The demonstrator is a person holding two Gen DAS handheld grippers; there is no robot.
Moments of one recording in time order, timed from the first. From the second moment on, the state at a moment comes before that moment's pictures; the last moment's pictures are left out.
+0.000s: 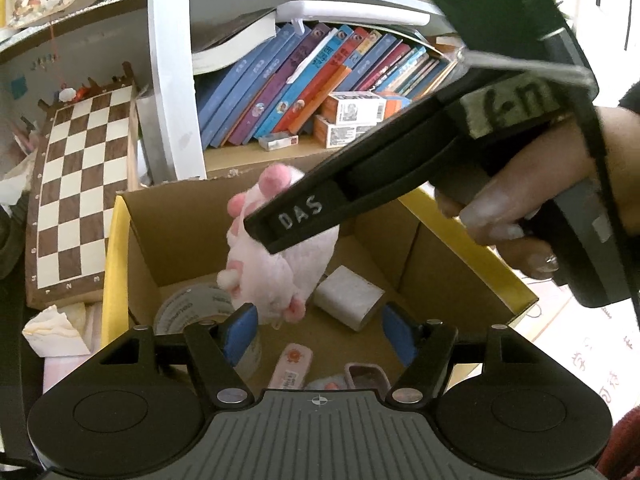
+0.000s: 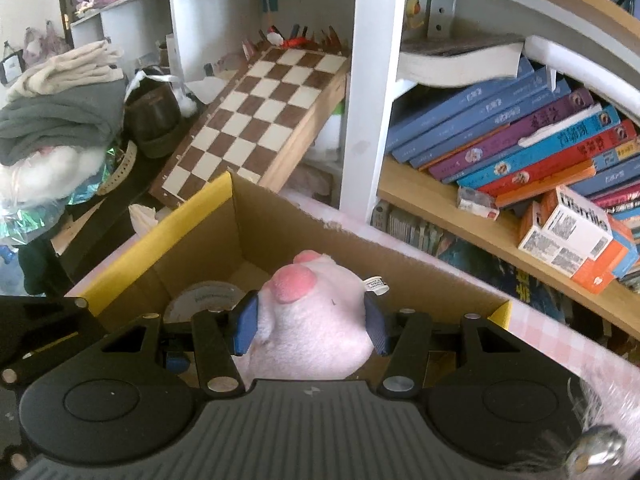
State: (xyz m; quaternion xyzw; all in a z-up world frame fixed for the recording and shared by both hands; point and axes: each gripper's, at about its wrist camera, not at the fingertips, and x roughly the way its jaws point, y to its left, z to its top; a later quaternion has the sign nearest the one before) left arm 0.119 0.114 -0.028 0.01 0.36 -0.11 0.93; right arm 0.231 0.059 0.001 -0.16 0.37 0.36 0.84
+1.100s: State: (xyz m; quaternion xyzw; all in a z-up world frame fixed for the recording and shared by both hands) left arm 0.117 0.118 -0.025 0.01 0.36 -0.10 0.93; right arm 0.244 0.044 0.000 -0.13 0.38 0.34 0.85
